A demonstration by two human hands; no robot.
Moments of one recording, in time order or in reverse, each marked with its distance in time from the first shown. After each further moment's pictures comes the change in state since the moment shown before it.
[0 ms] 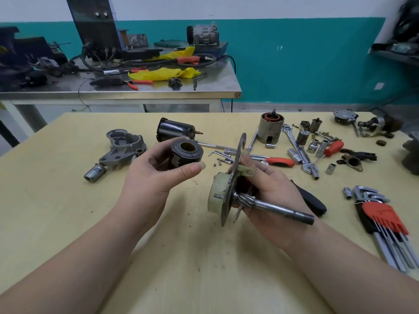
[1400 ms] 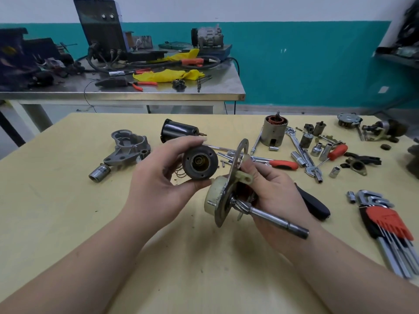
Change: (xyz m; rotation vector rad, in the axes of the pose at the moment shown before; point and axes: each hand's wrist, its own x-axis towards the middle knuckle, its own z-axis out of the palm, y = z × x) left_hand -0.006 -0.006 0.000 0.502 -0.083 0.559; right_hand 0.001 0.007 0.003 -0.194 0.060 -0.096
